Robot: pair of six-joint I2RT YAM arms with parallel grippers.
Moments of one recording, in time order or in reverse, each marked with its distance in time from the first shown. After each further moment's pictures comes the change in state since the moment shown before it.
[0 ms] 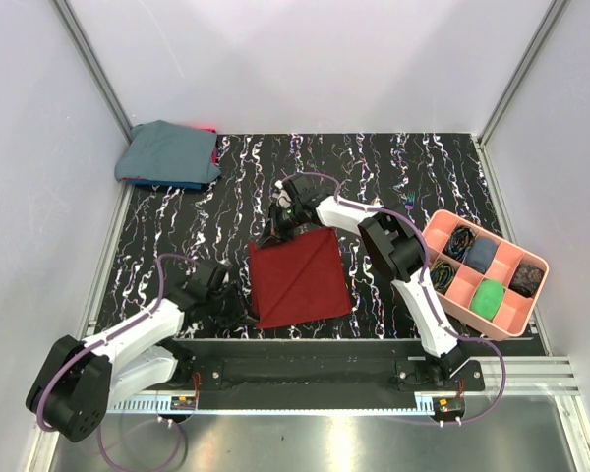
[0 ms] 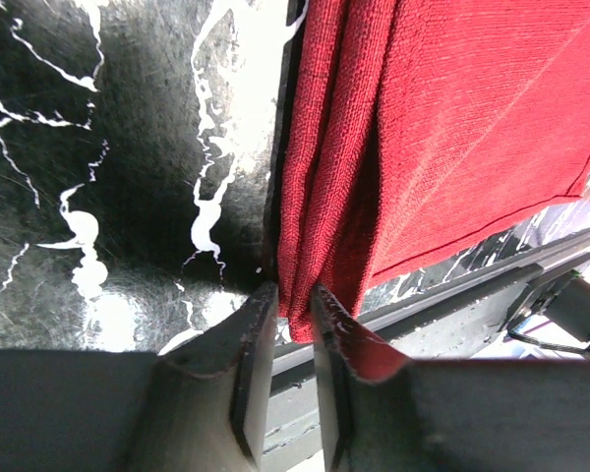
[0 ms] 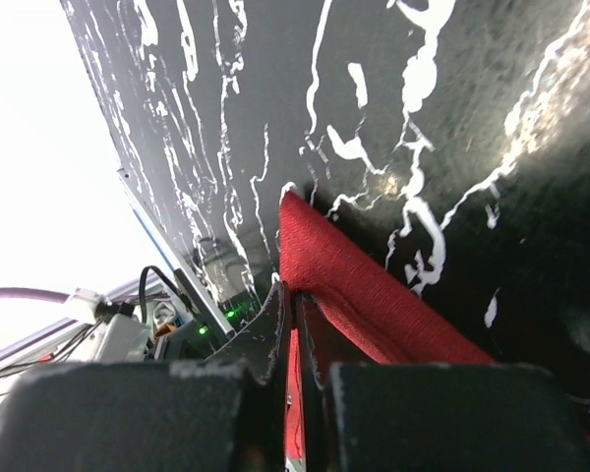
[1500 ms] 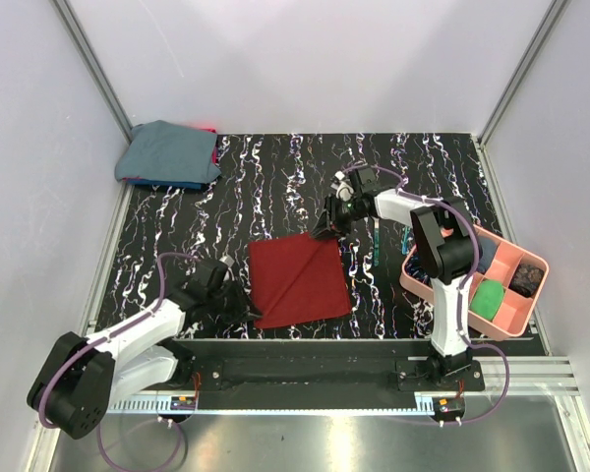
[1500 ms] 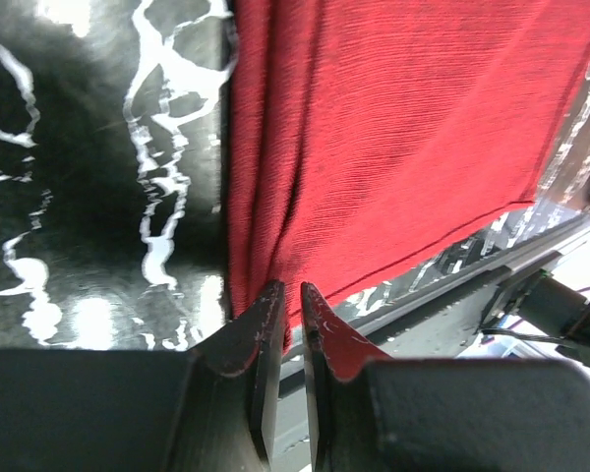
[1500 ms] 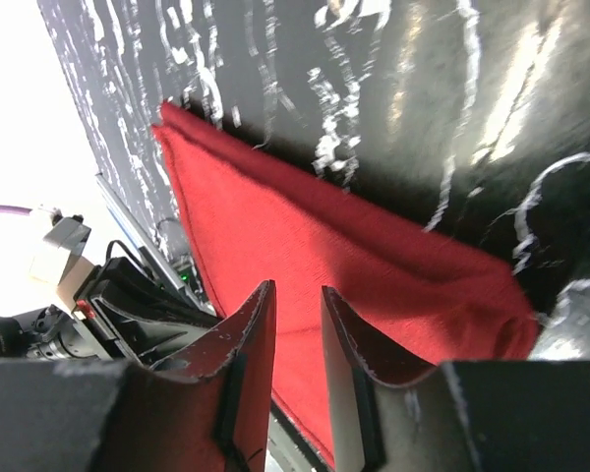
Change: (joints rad) left arm 0.000 0.017 -0.006 0.107 0.021 -0.014; right arm -0.292 -0.300 -0.384 -0.047 -0.053 -0.254
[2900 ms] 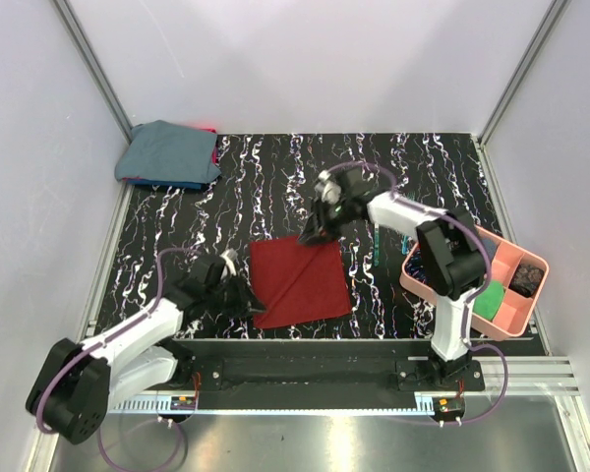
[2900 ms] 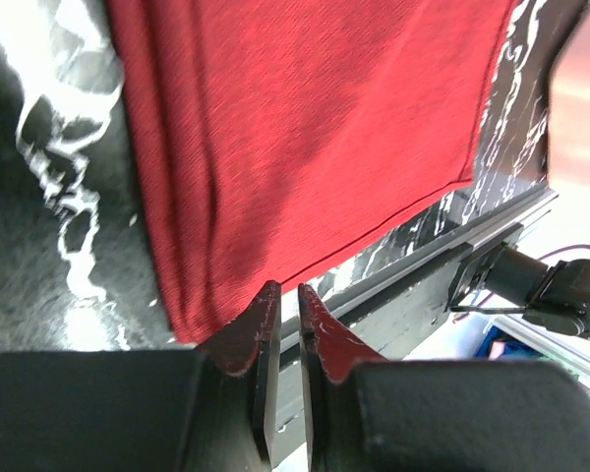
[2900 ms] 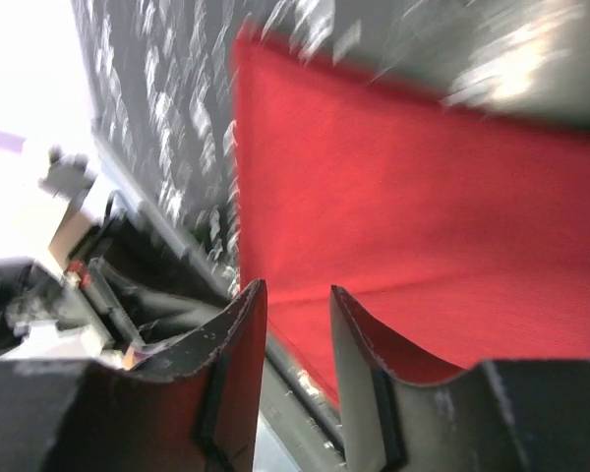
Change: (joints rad) left arm 0.013 -0.019 0.038 0.022 0.075 0.028; right arm 0.077 -0.135 -0.018 -0.067 0.040 -0.035
